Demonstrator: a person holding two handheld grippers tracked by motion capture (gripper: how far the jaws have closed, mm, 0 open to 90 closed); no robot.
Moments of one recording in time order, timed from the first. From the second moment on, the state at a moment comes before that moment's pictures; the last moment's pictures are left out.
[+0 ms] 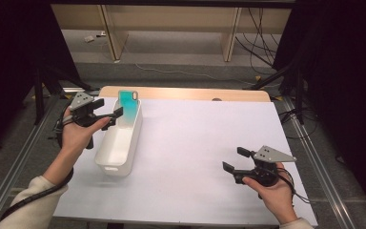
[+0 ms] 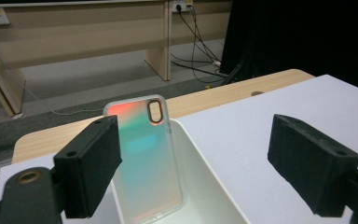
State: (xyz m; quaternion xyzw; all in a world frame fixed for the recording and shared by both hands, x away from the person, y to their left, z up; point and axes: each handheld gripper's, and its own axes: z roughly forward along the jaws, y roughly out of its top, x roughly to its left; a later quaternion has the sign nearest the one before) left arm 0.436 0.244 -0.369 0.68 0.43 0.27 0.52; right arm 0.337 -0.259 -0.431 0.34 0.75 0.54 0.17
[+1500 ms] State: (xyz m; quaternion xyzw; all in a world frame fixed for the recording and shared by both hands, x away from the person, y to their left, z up) left arm 0.350 0.226 -0.402 0.70 0.36 0.25 0.56; right arm 0.336 -0.260 -0.428 0.34 0.76 0.53 0.18
